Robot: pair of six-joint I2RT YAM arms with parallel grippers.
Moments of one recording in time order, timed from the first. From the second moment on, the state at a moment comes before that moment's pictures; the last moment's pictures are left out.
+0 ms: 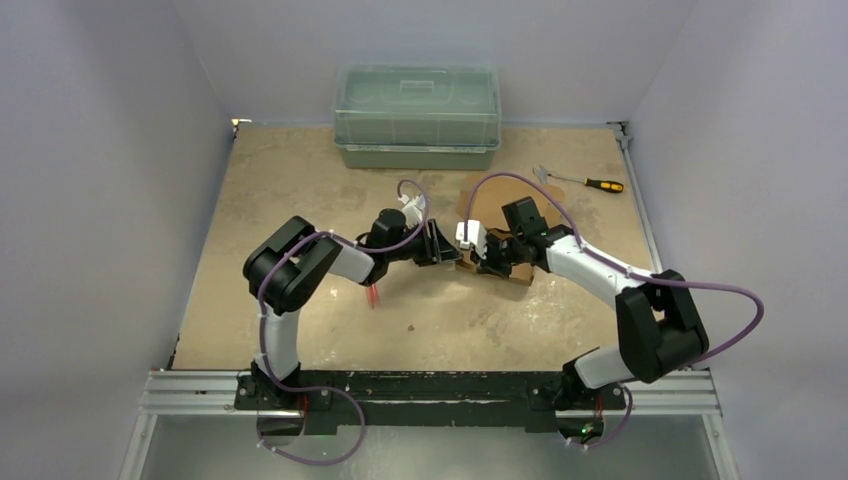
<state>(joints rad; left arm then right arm) -0.63 1.98 0.82 0.80 0.49 -0.90 0.43 1.45 0.84 -0.41 -0.54 -0.84</state>
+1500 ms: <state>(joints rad) -0.97 1.66 0.97 -0.04 -0.27 -0.41 -0.09 1.36 1.16 -1.02 -1.09 -1.07</state>
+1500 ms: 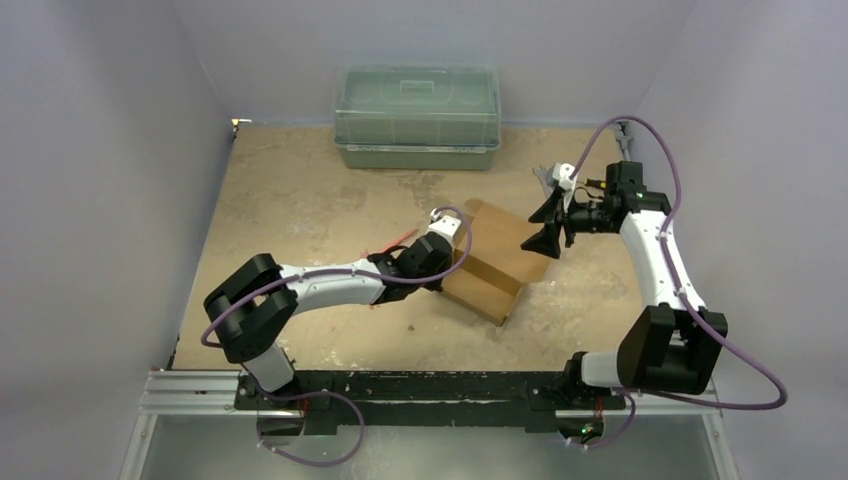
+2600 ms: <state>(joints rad) -1.07 1.39 0.70 0.07 -0.49 -0.24 -0.11 1.73 1.21 -0.67 -1.00 -0.55</state>
